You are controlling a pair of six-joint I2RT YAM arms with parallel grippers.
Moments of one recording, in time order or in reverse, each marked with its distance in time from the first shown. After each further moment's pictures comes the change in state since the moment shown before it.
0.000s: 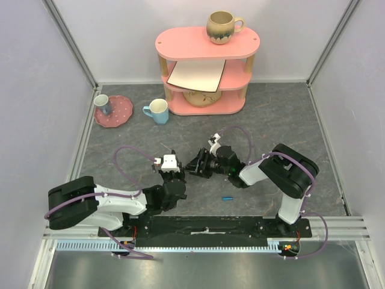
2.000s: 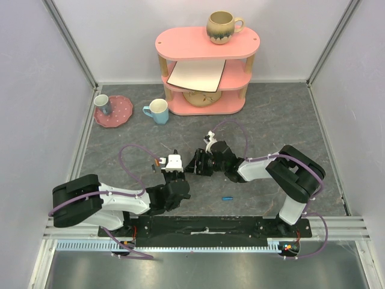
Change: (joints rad) left arm -0.013 0.050 0.039 -0.018 -0.050 0.070; right arm 0.011 -0.068 0.110 -0.330 0.026 -0.205
